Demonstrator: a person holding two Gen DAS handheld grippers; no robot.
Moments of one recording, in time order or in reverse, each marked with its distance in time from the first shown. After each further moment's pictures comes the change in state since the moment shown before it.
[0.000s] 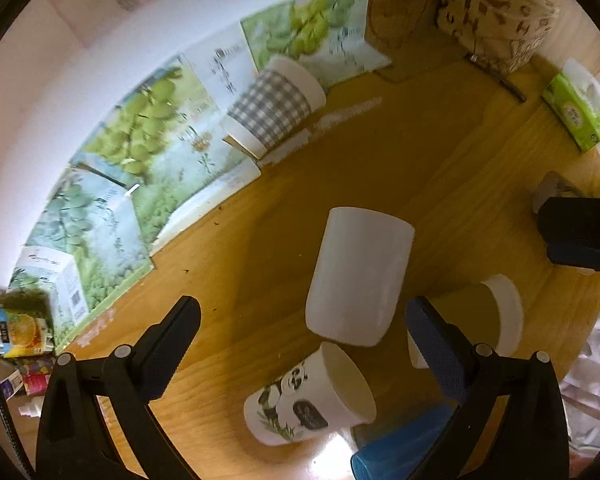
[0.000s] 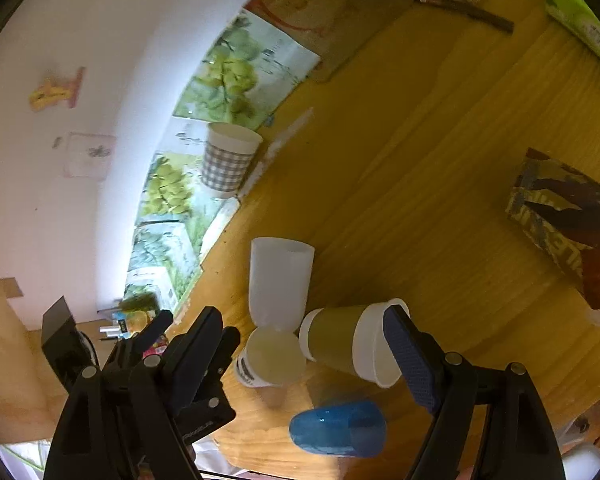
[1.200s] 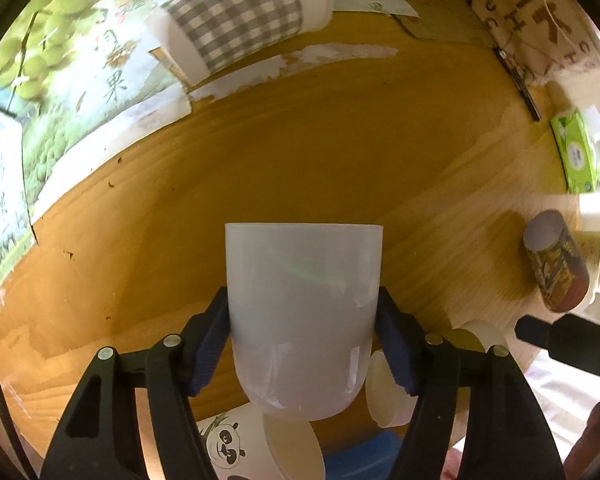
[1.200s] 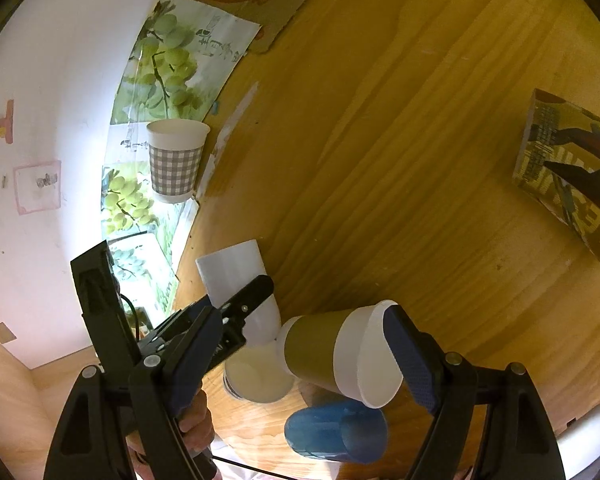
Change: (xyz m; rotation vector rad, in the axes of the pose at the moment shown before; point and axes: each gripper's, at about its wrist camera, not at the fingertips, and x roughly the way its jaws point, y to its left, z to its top) left arm 0.081 0.013 0.025 -0.186 0.221 -0.301; right arm 0.033 -0.020 0.011 0.143 0.071 -0.028
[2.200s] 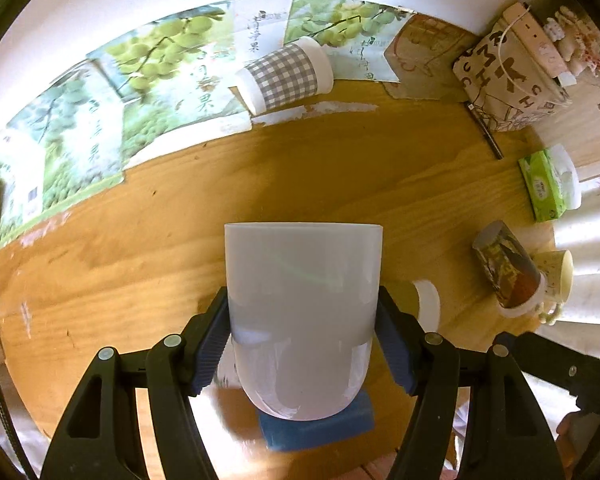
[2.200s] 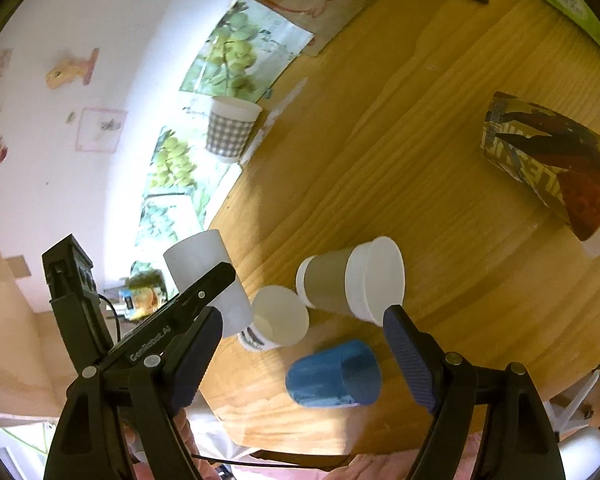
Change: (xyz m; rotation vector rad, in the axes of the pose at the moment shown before) left arm -0.123 -0.001 -0.085 -0.128 -0.185 0.043; right arm -0.053 0.008 -0.056 -0.150 -0.024 0.050
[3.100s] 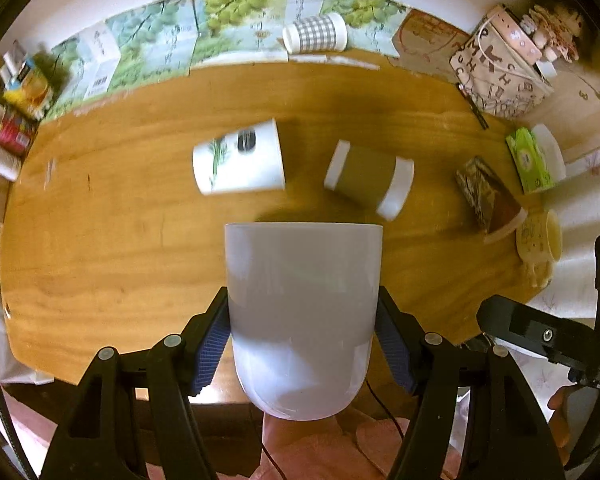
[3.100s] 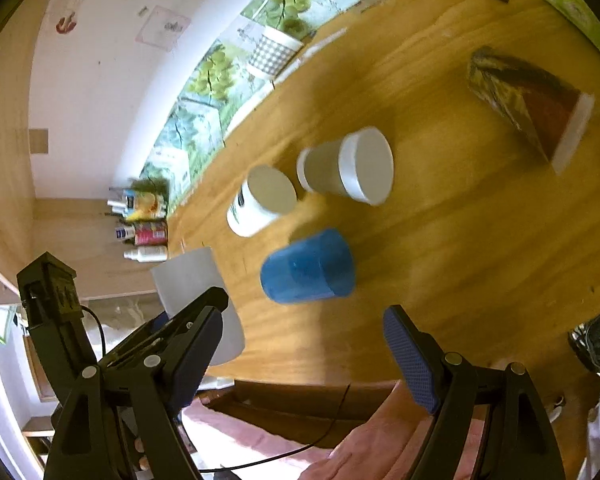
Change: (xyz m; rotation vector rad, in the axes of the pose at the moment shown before) left arm -0.033 -0.029 -0.159 -0.169 -0.069 0.037; right arm -0.029 -0.021 -0.095 -0.240 0.105 -0.005
